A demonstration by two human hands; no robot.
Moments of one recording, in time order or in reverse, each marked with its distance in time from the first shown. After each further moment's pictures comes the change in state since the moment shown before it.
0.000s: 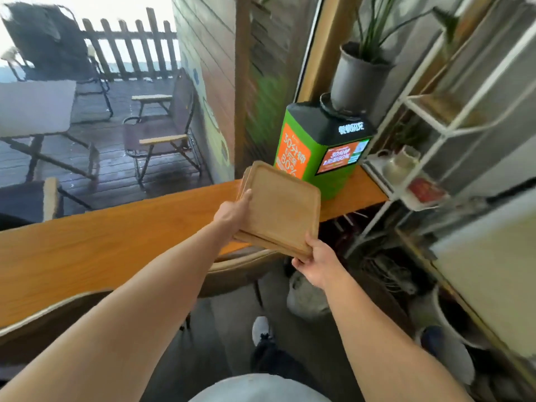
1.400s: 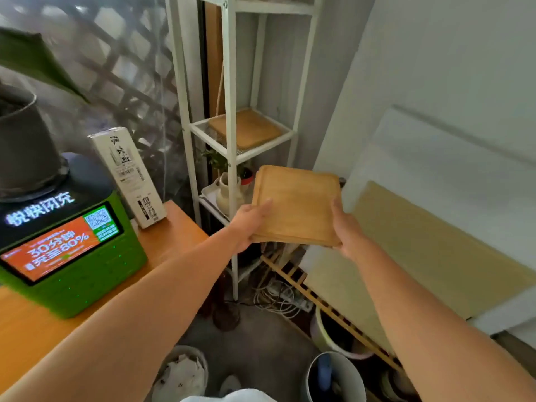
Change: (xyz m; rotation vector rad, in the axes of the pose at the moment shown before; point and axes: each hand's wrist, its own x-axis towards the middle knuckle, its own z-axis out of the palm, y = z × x) left_hand 0.023 0.183 0.650 -0.031 -0.607 0.106; right_hand 0.062 -0.459 -0.472 -0.266 0.480 -0.320
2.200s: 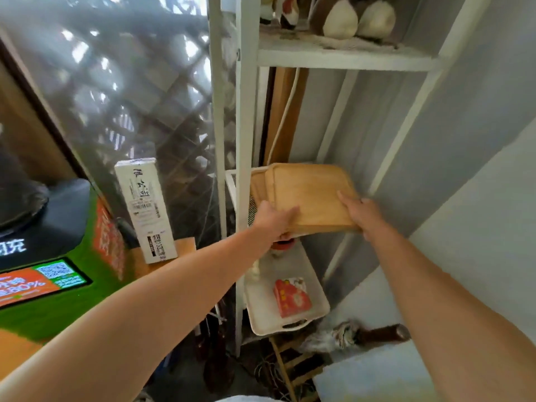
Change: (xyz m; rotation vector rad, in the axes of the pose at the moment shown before) left_hand 0.217 0.182 0.029 -0.062 0.538 0.128; right_hand 0.333 -0.242 0.113 -0.431 -0.256 -0.375
